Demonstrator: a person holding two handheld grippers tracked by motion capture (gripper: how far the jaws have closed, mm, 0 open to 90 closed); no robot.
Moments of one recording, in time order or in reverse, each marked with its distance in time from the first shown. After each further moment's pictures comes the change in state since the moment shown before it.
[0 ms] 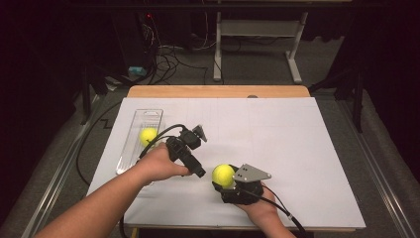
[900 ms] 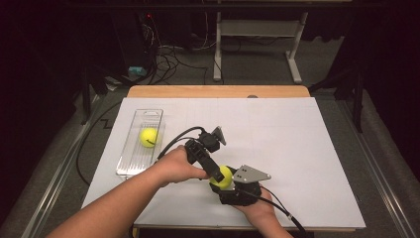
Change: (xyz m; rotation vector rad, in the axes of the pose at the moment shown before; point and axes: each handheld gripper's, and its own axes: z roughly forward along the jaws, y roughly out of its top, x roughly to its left) left arm -0.032 0.031 0.013 0.013 -0.112 0.061; right arm 0.001 -0.003 0.002 -0.025 0.025 0.031
